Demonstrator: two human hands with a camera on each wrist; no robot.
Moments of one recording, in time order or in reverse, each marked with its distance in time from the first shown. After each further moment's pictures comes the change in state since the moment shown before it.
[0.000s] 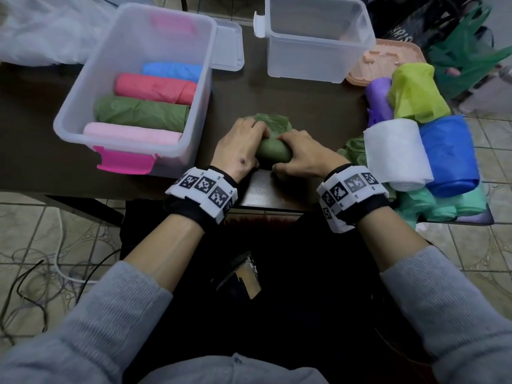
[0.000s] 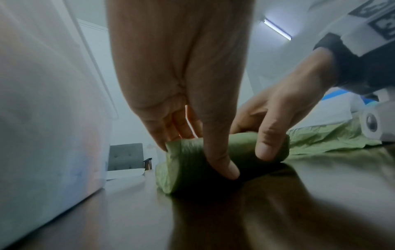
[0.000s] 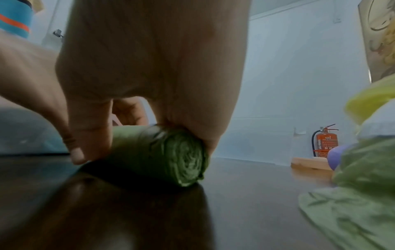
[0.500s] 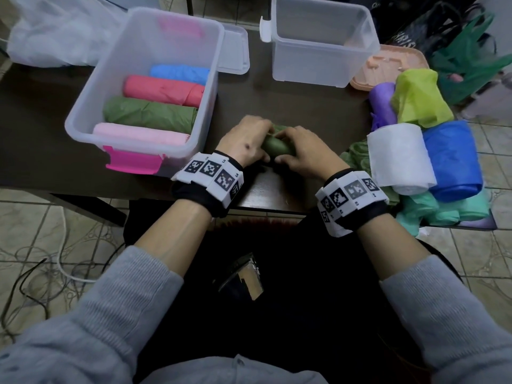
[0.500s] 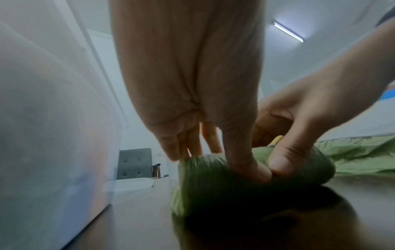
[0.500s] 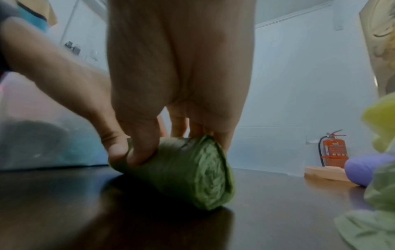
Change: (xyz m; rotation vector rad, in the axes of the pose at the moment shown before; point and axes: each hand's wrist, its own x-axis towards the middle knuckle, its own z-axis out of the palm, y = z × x) left_hand 0.020 -0.004 -0.010 -0.089 -0.108 -0.048; right_hand 0.002 -0.008 -0.001 0.009 0.138 -0.020
